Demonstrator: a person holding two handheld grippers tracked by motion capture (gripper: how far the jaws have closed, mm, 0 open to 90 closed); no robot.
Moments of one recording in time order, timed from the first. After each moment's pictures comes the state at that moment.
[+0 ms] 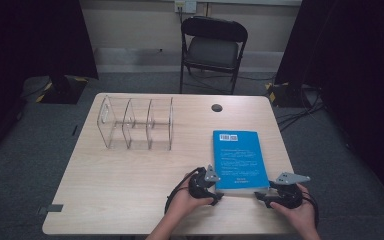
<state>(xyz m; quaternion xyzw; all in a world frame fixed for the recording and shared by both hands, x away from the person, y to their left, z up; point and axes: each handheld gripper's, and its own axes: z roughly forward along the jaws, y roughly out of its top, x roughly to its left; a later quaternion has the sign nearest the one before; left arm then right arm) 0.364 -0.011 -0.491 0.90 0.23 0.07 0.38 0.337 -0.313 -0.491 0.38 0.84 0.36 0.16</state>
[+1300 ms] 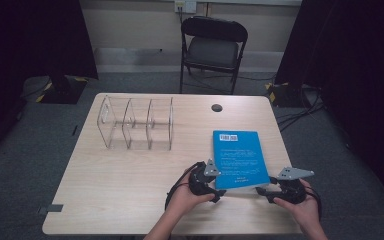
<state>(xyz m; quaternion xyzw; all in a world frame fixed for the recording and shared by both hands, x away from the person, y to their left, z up) 0.368 -0.014 -0.463 0.89 0.22 0.08 0.39 0.343 -0.314 -0.470 0.36 0.84 0.38 0.15</state>
